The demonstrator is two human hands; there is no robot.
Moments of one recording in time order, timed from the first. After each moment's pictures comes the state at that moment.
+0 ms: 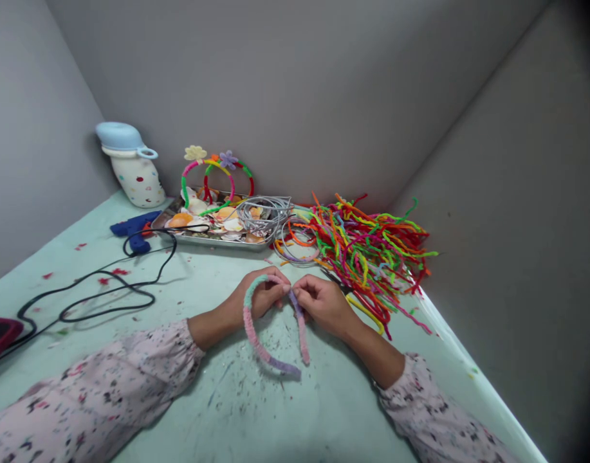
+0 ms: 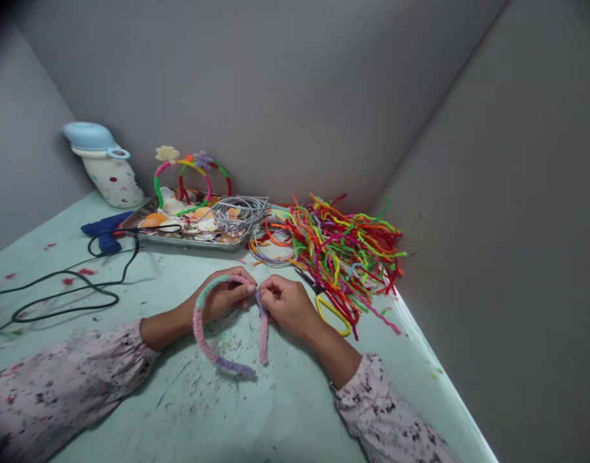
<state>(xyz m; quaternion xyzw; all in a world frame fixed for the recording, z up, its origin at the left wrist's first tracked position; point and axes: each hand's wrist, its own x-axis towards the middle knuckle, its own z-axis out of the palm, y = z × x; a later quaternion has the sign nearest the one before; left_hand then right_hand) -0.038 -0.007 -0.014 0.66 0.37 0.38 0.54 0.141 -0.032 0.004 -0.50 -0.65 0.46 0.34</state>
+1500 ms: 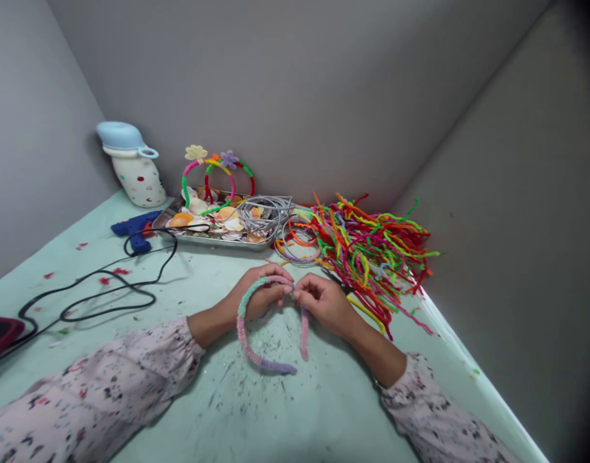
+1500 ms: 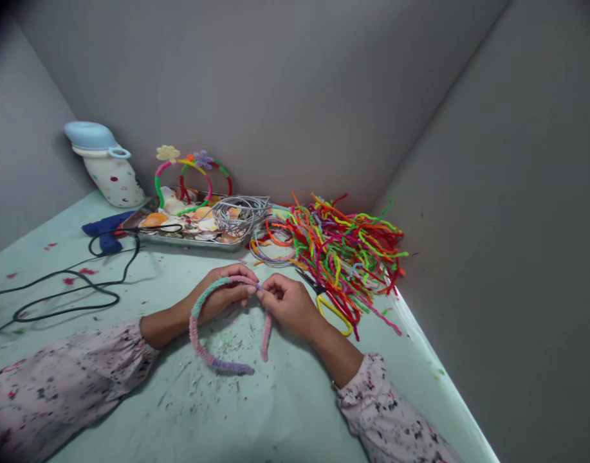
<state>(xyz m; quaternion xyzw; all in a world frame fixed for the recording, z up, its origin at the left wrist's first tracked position) -0.040 -0.010 0.001 0.63 0.34 0.39 0.58 0.145 -0.031 0.005 -0.48 -0.69 0.43 0.34</state>
